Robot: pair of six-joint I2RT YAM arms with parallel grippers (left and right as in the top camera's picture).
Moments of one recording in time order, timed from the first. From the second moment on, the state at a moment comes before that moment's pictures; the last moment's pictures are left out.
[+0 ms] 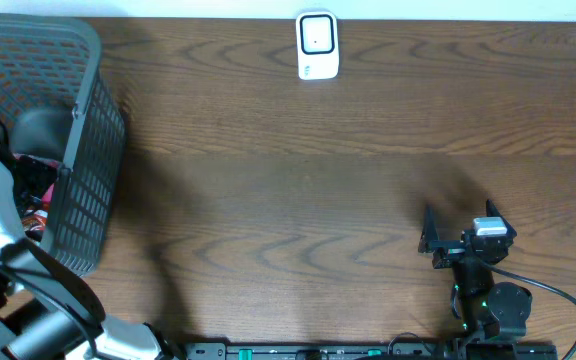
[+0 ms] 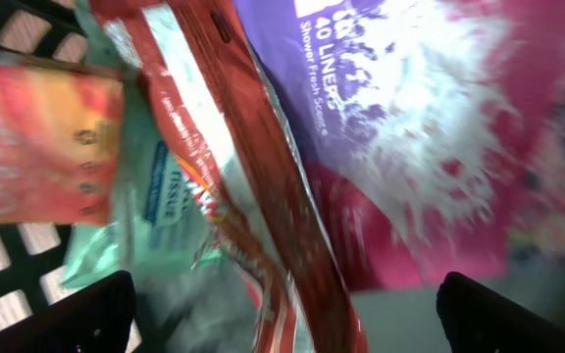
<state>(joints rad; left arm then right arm) 0.63 1.74 1.36 -1.00 -0.25 -0.53 -0.02 0.01 0.01 -0.07 -0.08 -0.04</state>
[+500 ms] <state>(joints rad) 0.65 1.85 1.39 -1.00 -0.22 -0.59 -0.02 0.01 0.01 -0.07 -0.08 -0.04</state>
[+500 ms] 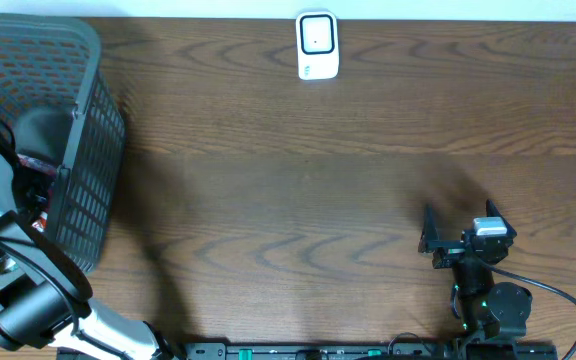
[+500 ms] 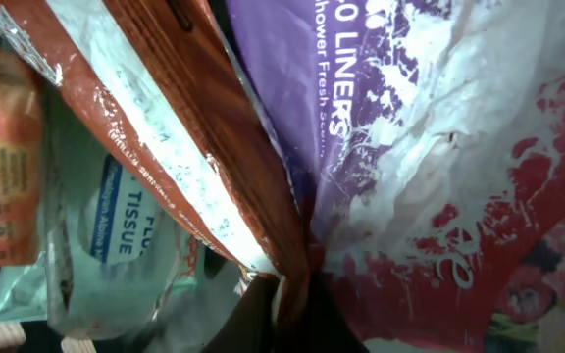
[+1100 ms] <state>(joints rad) 0.58 1.22 1.43 -0.93 0.09 -0.63 -0.02 0.01 0.01 -0.07 -0.08 -0.04</state>
